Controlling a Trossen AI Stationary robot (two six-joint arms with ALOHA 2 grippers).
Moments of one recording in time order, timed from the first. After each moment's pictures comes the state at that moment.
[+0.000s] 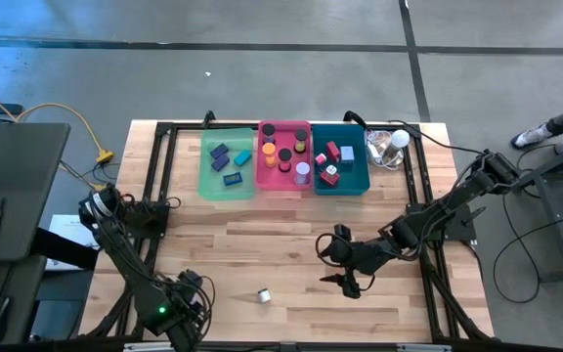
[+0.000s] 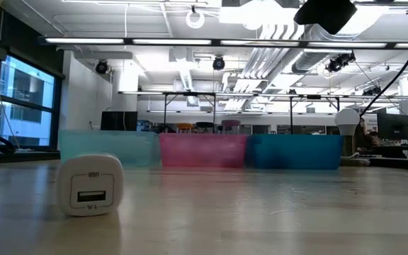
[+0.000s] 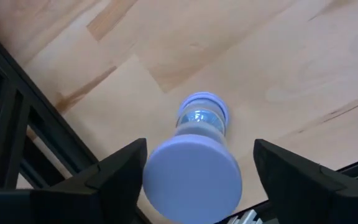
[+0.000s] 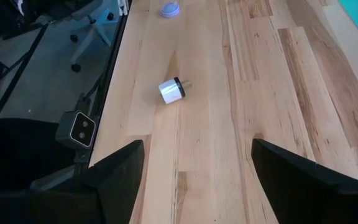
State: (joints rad) left arm -0.97 1.78 1.40 -1.25 -0.01 -1.93; right arm 0.55 1.40 0.96 -0.23 0.26 0.49
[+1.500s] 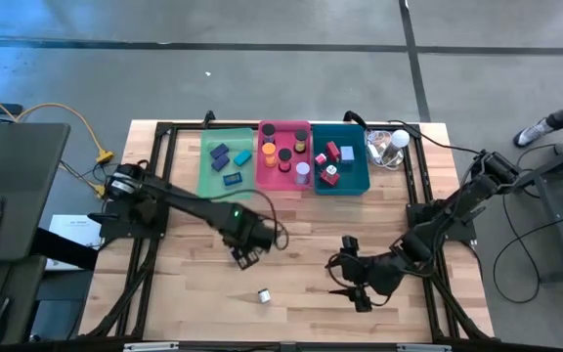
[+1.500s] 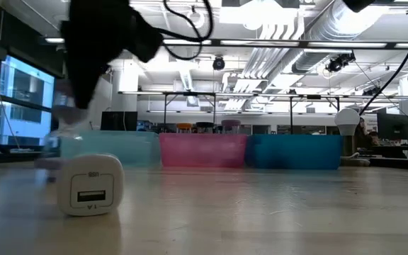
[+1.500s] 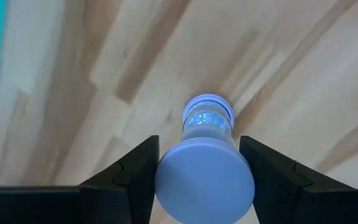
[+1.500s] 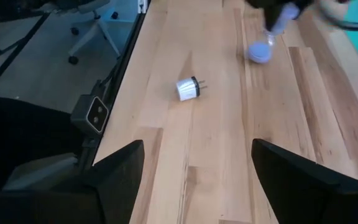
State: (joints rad) left arm -0.29 1.78 1.43 -1.22 0.00 -0.87; right arm 0.69 1.40 0.96 -0.23 0.40 0.45
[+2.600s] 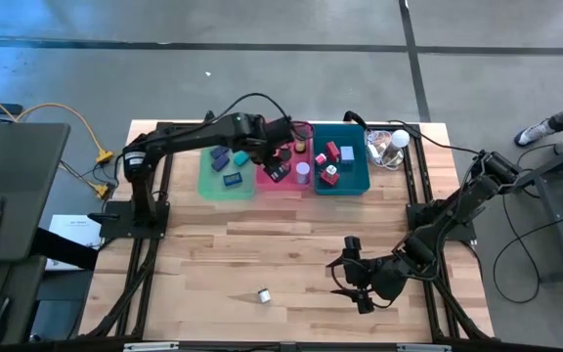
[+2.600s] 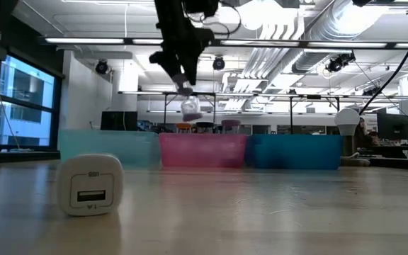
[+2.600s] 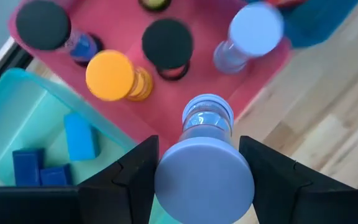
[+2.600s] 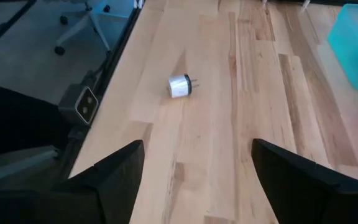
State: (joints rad) left arm 0.28 1.84 1.84 -1.17 -0.16 -0.41; right arm 0.73 1.40 0.96 -0.25 0.47 0.39
